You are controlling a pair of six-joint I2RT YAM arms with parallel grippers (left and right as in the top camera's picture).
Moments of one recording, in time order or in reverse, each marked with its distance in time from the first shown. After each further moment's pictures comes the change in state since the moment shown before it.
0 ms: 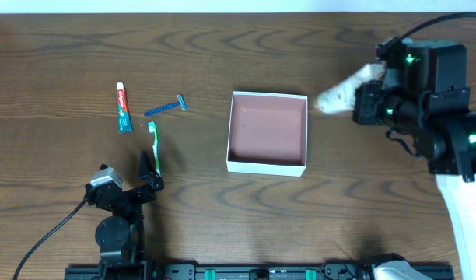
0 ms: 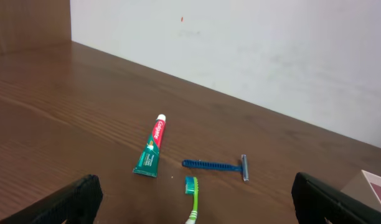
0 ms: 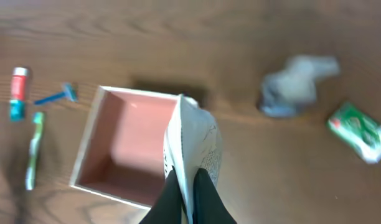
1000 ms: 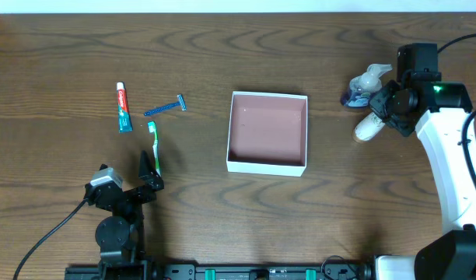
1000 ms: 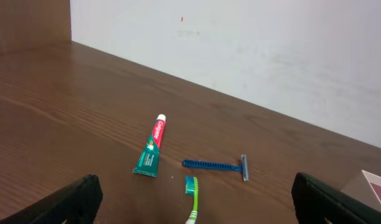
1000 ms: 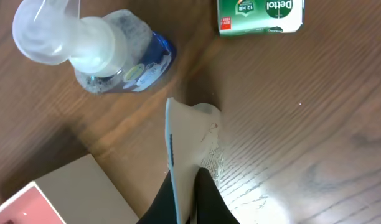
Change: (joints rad) left arm 0.000 0.000 0.000 0.000 0.000 0.000; right arm -0.254 0.251 -0.260 0.125 0.205 0.530
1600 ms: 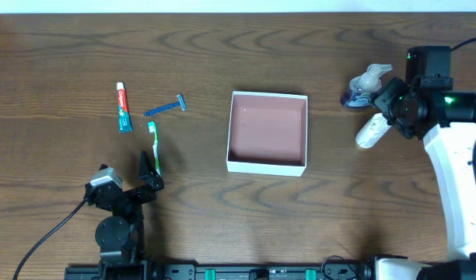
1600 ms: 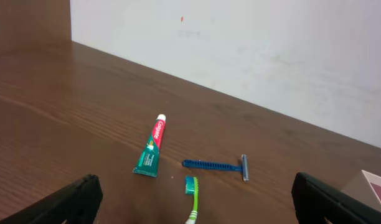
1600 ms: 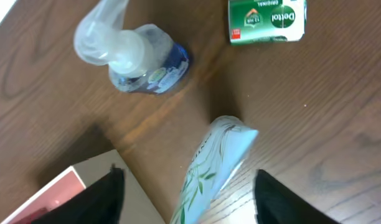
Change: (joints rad) left arm 0.000 0.000 0.000 0.000 0.000 0.000; right arm 0.002 -0.089 0.001 -0.004 -0.016 0.029
